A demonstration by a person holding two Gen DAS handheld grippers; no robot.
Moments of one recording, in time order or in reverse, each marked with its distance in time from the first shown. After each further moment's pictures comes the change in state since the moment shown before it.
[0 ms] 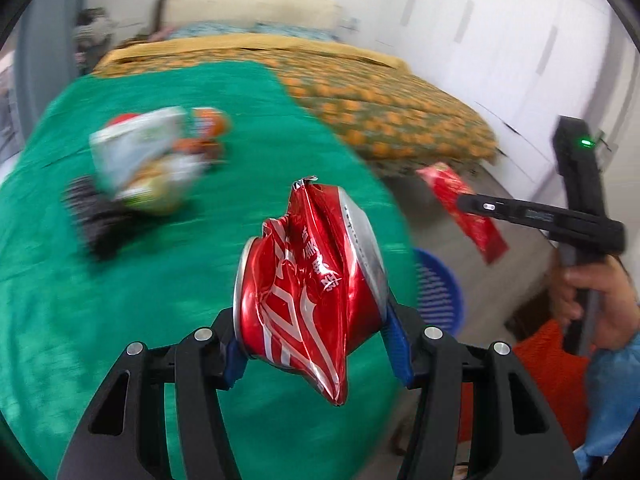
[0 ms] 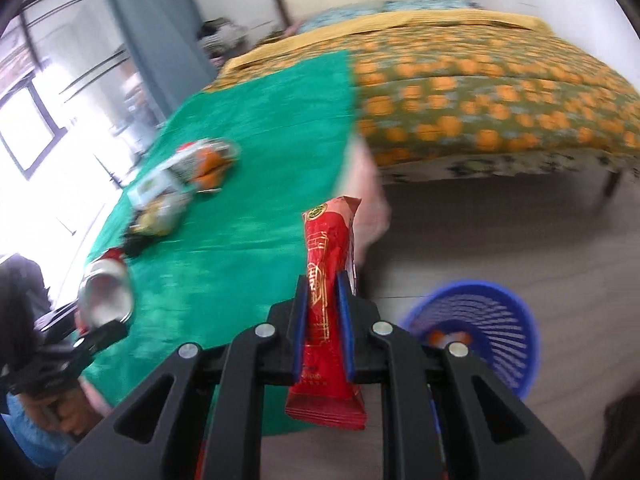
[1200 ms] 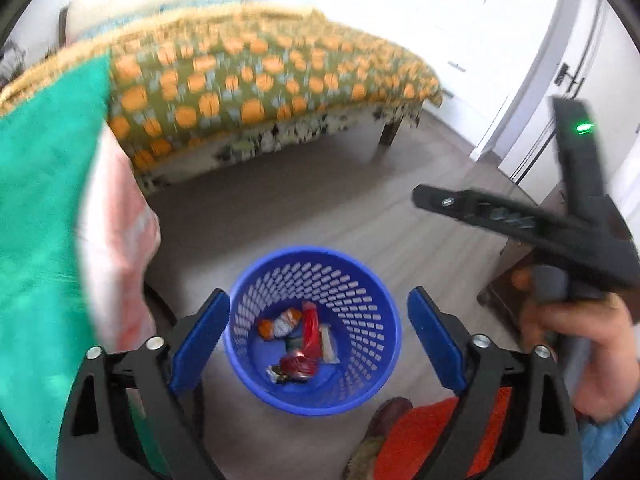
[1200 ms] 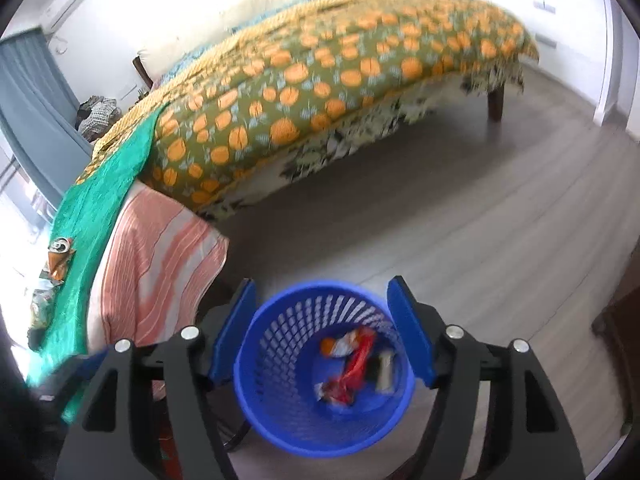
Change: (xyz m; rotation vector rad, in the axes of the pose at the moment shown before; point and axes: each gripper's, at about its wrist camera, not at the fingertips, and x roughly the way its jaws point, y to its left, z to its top) left arm 0.166 -0.183 0.038 0.183 0.094 -0.122; right arm -0.017 -0.198 -0.040 0.339 -0.122 -0.263
